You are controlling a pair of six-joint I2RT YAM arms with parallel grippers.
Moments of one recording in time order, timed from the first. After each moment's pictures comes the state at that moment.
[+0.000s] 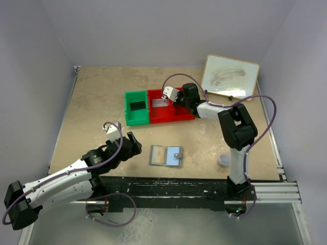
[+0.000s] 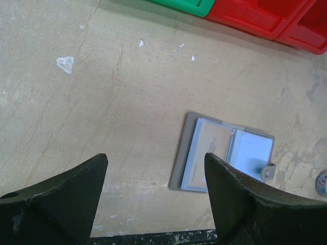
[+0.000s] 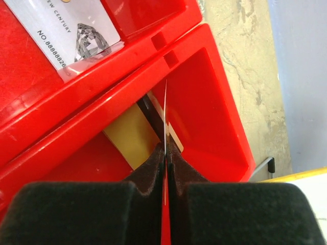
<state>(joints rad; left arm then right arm) -0.92 0.77 0.50 -0.53 -0.54 -1.07 0.45 2.02 1.26 0.17 -0.01 -0.88</state>
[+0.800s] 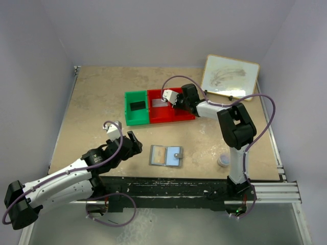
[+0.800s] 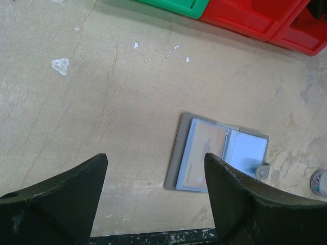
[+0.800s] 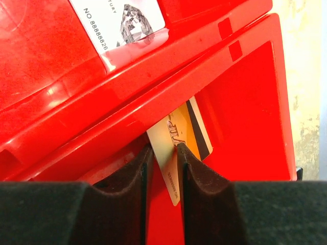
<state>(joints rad) -0.92 0.78 0.52 -0.53 -0.53 -1.07 0.45 2.04 1.29 0.05 -0.07 -0.91</state>
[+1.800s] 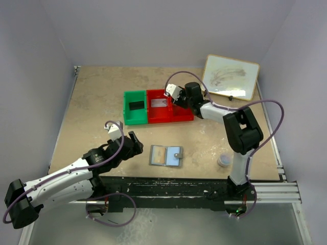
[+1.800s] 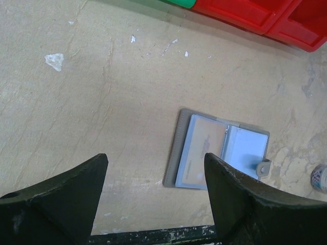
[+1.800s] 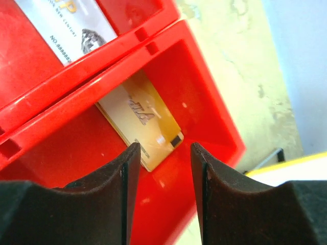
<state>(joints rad) -0.92 0.79 0.52 -0.52 -0.51 -1.07 0.45 1.97 1.24 0.14 -0.05 -0.79</state>
